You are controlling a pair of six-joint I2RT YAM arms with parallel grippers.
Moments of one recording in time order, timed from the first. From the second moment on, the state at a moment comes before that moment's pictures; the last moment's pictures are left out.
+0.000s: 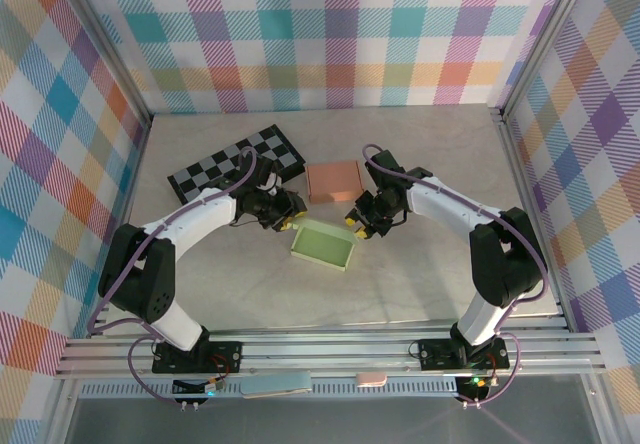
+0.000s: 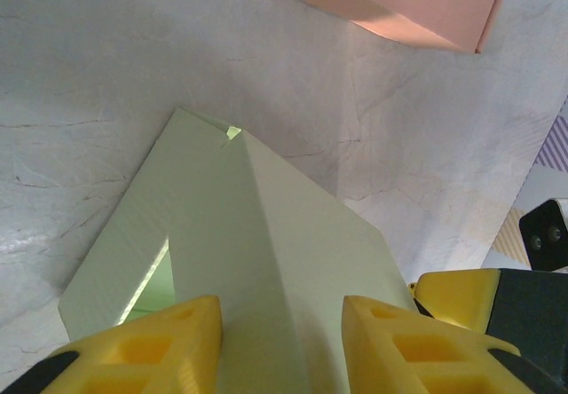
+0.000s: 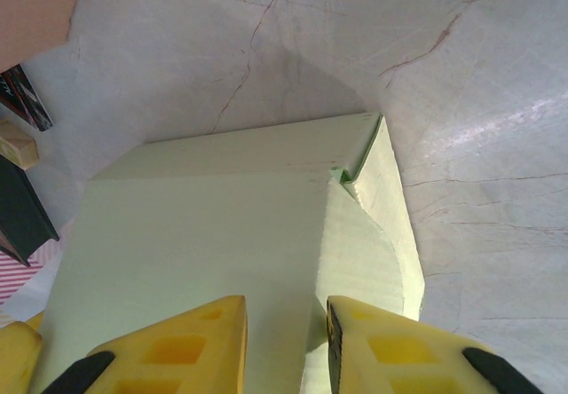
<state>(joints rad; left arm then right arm) -0.43 1.60 1.09 -0.52 0.47 -0.95 0.53 1.69 1.20 -0.73 -0.43 1.24</state>
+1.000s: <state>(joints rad) -0.43 1.59 1.09 -0.52 0.43 -1.03 0.50 1.73 1.26 -0.76 -0.49 1.30</state>
